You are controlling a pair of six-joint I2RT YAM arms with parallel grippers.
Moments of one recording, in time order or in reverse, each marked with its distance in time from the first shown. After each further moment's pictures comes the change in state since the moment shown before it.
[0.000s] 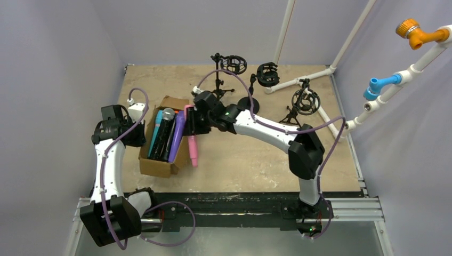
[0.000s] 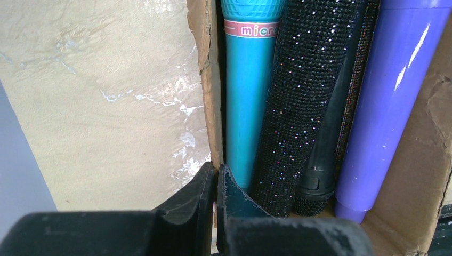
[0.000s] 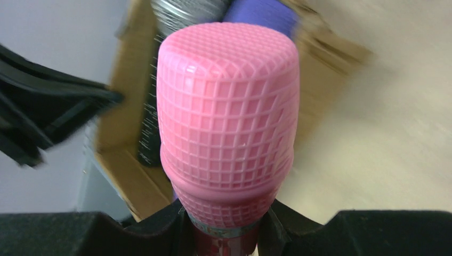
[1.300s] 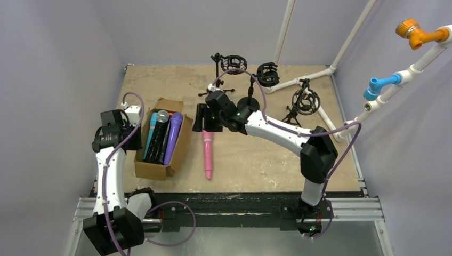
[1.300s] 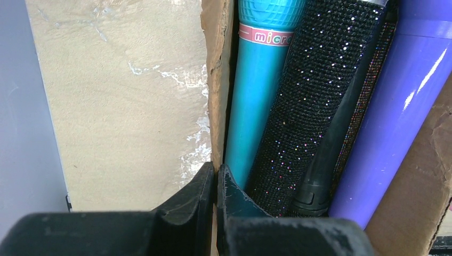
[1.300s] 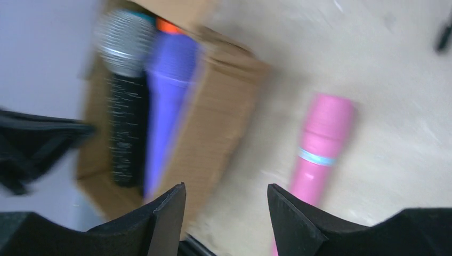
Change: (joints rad) left arm 0.002 -0.092 -0.051 0.018 -0.128 -0.106; right arm -0.068 -0.149 -0.264 0.014 0.094 0.040
